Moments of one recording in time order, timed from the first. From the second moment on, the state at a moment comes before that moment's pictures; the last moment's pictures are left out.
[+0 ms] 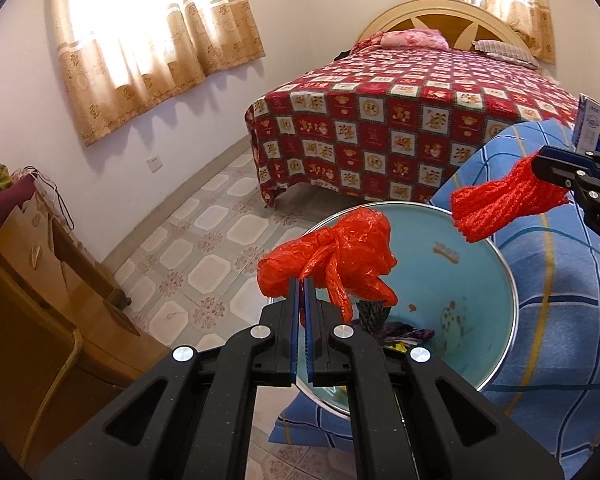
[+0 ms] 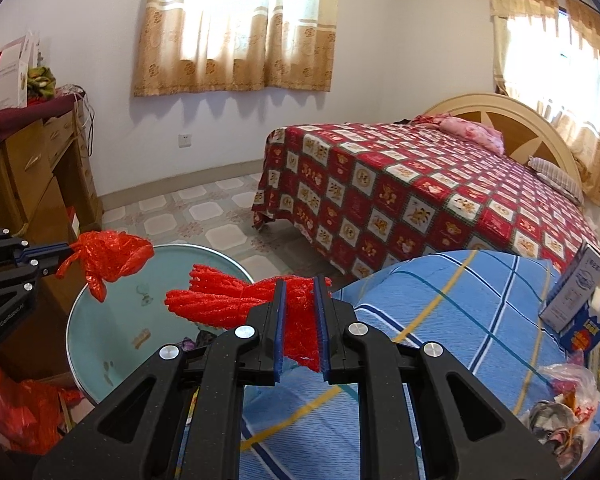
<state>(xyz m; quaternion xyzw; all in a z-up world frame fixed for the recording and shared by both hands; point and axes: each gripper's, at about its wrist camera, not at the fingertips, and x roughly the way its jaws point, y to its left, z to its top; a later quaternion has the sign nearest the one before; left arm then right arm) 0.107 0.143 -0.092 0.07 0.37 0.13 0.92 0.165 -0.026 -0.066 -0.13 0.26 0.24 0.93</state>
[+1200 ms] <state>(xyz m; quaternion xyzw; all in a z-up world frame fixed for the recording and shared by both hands) 0.106 0.148 -0.095 0.07 0.37 0.12 0.92 0.158 -0.011 -0.068 -0.14 0.26 0.26 0.92</state>
